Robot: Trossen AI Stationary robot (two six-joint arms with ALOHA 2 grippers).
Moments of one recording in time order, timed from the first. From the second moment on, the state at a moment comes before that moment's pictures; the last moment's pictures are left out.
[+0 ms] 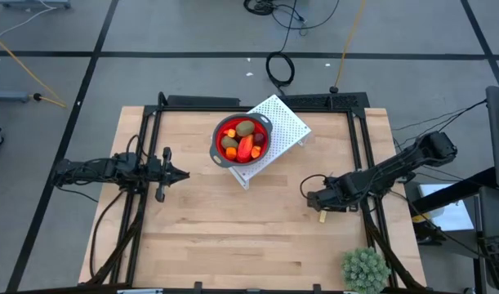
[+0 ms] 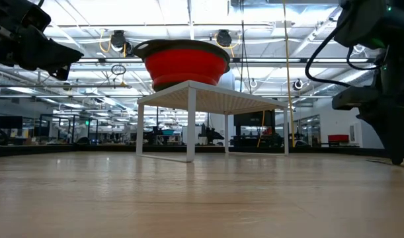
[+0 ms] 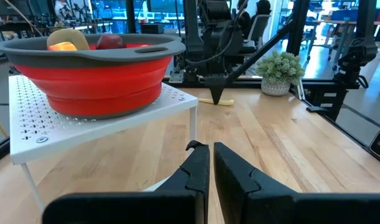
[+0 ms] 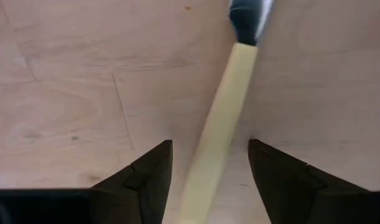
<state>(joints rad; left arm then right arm) -0.05 0.01 0.10 -0.17 -0.01 -0.01 0.34 1.29 0.58 -0.71 -0.08 2.02</state>
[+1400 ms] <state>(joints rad) -0.05 0.01 0.10 -0.17 -0.01 -0.01 0.34 1.18 0.51 -0.66 0.03 2.11</state>
